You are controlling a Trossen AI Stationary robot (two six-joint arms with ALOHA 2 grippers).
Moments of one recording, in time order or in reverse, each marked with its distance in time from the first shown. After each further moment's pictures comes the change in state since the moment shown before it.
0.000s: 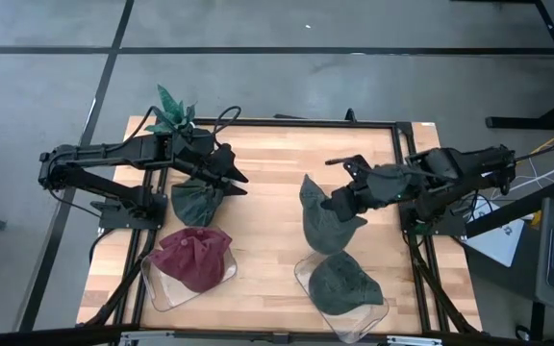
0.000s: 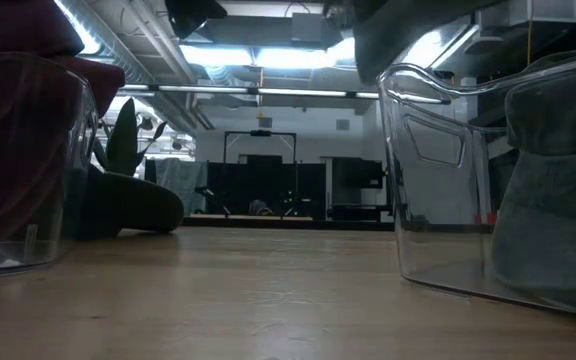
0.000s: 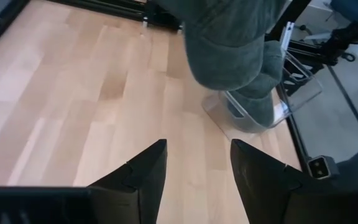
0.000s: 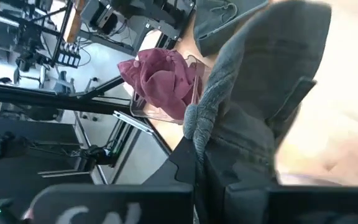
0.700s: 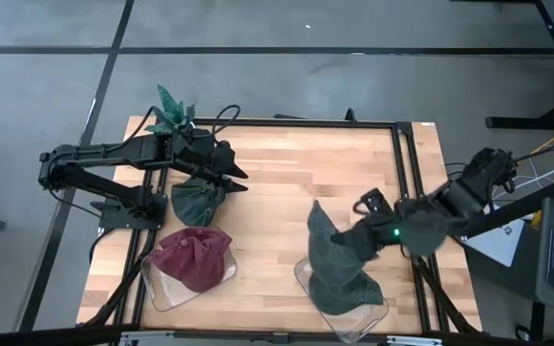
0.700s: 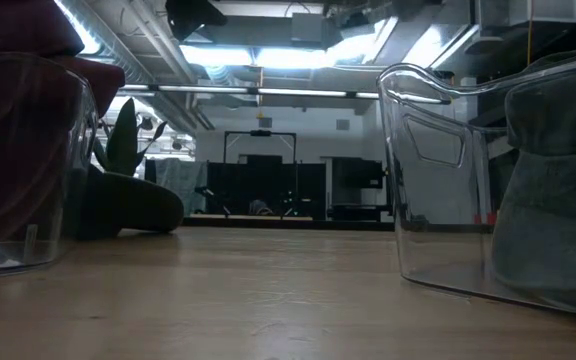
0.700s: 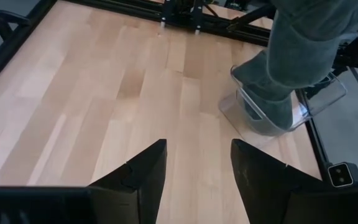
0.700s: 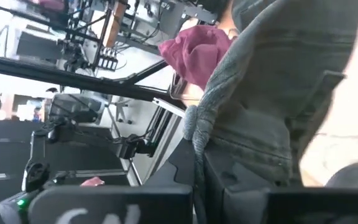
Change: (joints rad) left arm 0.000 0.000 0.000 -0.008 -0.072 0.000; right arm 0.316 0.021 0.000 0.096 0.262 0.217
